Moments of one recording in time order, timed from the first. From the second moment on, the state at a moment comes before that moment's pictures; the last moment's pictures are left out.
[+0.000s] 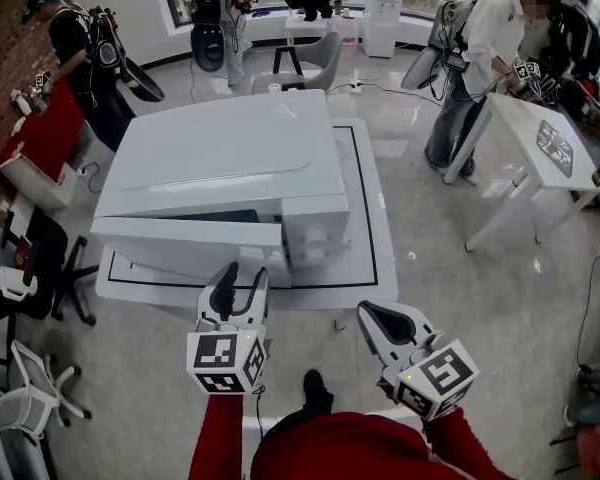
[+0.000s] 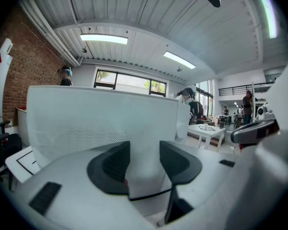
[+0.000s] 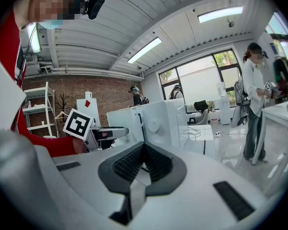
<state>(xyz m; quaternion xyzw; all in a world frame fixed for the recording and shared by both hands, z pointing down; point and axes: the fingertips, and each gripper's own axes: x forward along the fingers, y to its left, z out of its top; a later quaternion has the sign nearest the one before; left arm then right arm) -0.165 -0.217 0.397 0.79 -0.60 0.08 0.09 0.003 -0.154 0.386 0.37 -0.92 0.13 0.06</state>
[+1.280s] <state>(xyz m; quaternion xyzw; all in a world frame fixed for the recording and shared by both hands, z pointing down) -0.172 -0.234 0.395 0.77 -0.62 0.08 0.08 -0.004 -0.165 0.390 0.37 -0.92 0.12 0.07</state>
